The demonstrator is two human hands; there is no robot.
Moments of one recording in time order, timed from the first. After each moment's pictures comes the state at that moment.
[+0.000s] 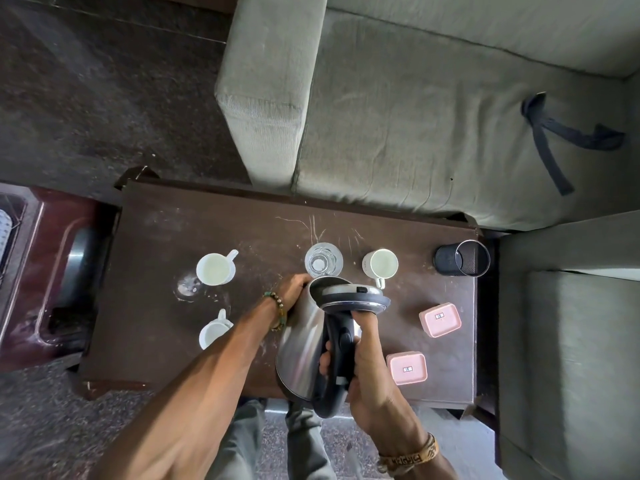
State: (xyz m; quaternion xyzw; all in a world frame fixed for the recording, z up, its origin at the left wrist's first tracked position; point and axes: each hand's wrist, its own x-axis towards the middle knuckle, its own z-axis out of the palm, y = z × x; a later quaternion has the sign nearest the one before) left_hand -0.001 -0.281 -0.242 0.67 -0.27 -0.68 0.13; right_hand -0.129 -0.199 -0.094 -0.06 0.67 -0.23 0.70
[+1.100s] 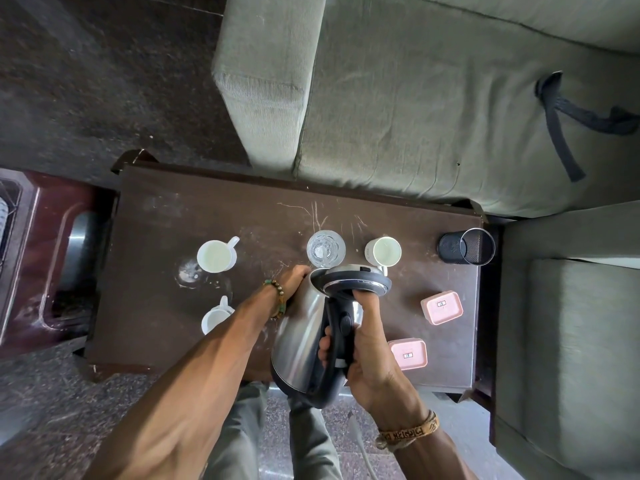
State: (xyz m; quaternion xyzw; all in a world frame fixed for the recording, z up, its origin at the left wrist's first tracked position) left_hand 0.001 -0.280 -0.252 0.67 -0.20 -0.72 0.05; right_hand -0.126 -0.215 -0.085 -0.04 0.66 -0.22 0.72
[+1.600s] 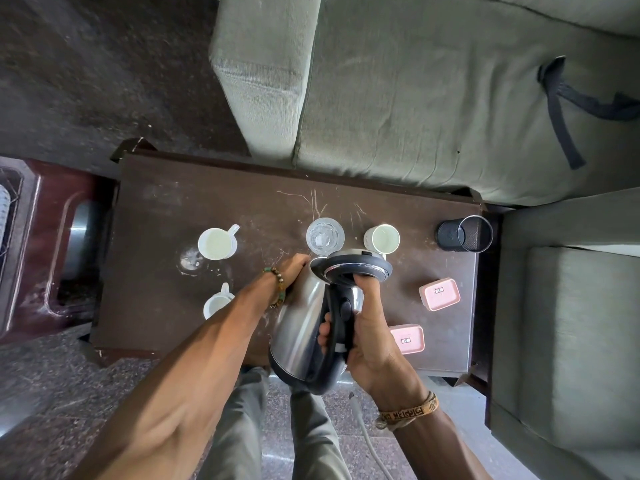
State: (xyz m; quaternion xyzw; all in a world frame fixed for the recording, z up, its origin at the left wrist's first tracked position) left_hand 0.001 -0.275 -0.244 0.67 -0.18 -0.72 0.04; right_hand -0.127 -0.217 -0.077 -0.02 0.66 -0.21 0.72
